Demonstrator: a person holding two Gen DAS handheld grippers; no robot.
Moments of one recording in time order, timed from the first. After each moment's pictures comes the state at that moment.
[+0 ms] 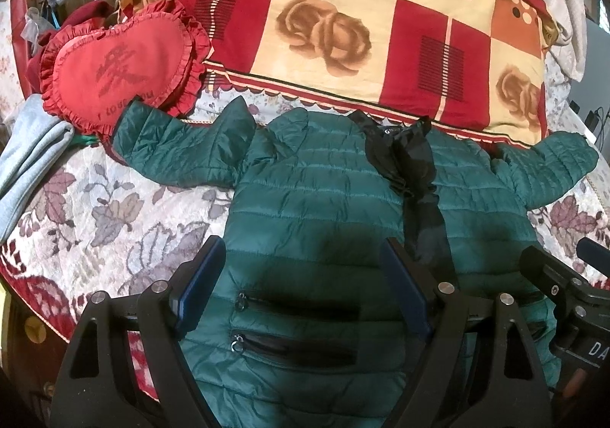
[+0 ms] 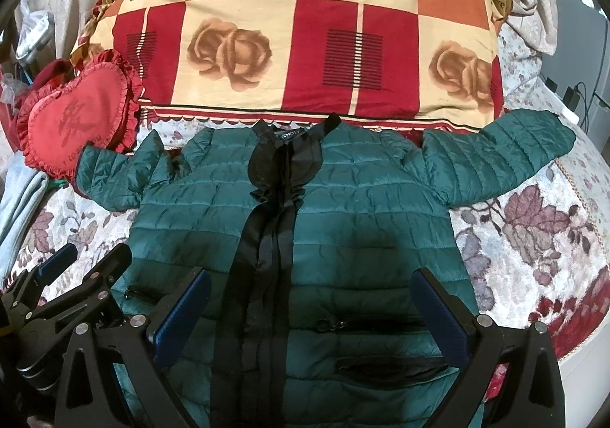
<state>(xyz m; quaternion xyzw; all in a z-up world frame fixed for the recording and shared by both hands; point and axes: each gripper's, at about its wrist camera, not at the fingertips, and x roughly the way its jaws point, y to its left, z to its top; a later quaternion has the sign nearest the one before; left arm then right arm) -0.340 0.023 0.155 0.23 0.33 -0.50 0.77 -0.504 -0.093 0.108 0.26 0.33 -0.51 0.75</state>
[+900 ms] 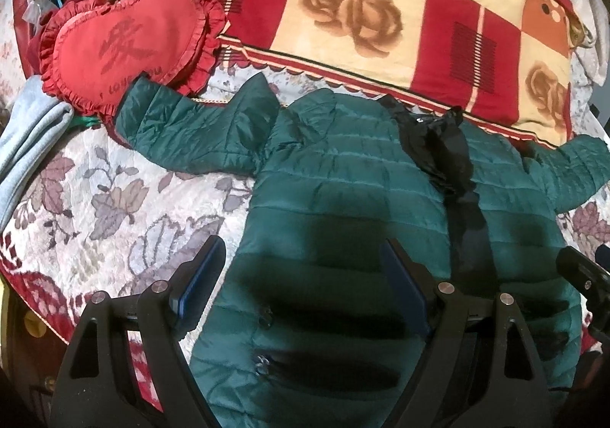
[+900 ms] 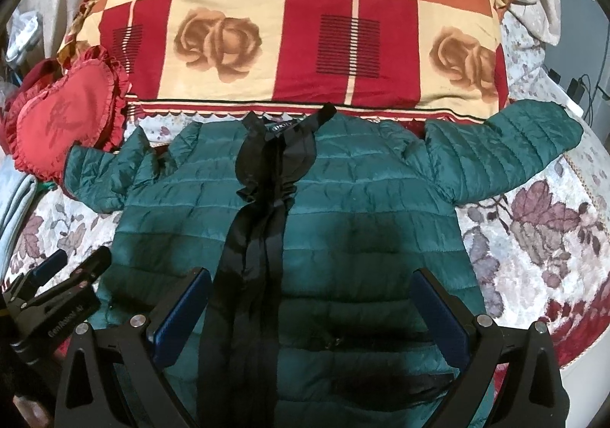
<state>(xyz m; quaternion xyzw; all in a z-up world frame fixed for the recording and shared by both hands) -0.302 0.000 0.127 0.24 0.36 -0.47 0.77 -0.501 -0.124 0.085 0.28 0.34 -0.52 0.73</state>
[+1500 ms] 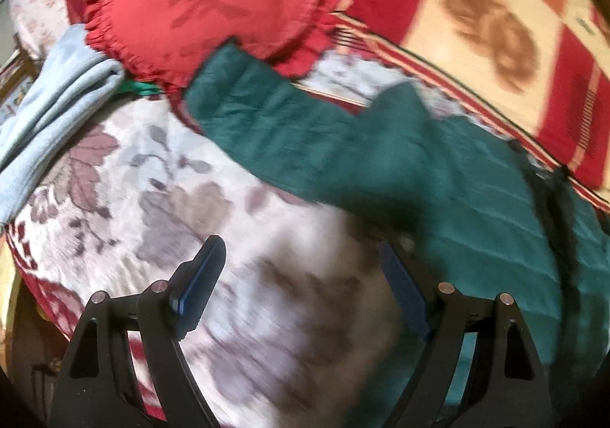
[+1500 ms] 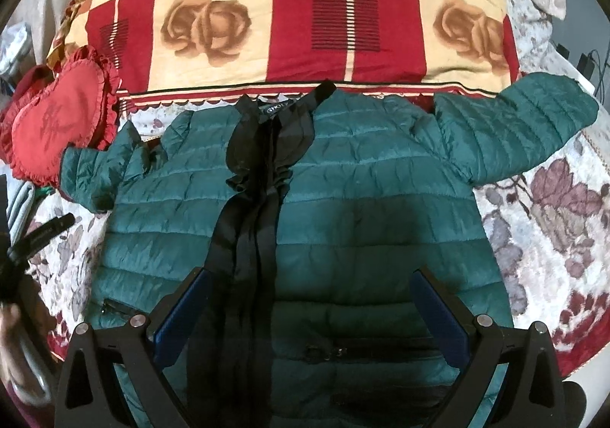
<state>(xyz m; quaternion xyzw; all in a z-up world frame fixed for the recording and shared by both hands) -0.147 -0.018 0.104 0.21 0.40 -0.35 0.82 -0.506 -0.146 0.058 0.31 0.34 -0.50 0.73</state>
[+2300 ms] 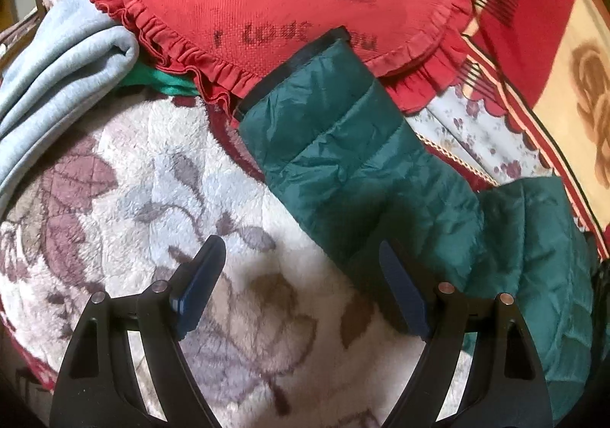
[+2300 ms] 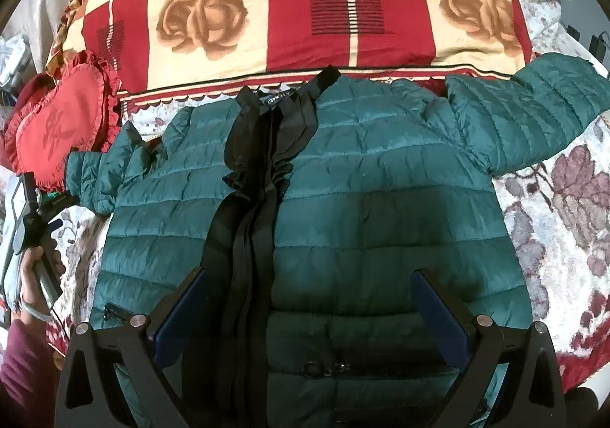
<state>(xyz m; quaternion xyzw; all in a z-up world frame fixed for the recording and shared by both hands) -0.010 -0.056 0.068 0.15 0.43 -0.30 0.84 -0.508 -0.163 0.041 0.35 0.34 -0.47 0.74</state>
